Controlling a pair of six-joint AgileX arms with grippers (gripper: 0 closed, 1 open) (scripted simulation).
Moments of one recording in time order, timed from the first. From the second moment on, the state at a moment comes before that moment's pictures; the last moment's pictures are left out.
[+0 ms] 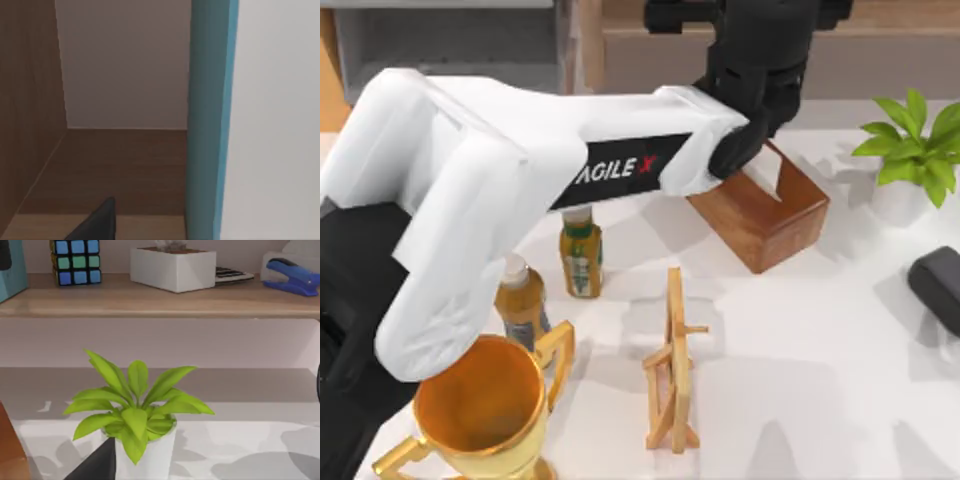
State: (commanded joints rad) left arm -0.78 2.38 1.81 0.59 -0.74 0.01; right arm 0.00 0.00 0.00 0.00 0.00 0.00
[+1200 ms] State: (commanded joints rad) left arm -0.76 2.44 1.93 0.53 -0.71 0.01; right arm 0.00 0.00 0.00 0.00 0.00 0.00
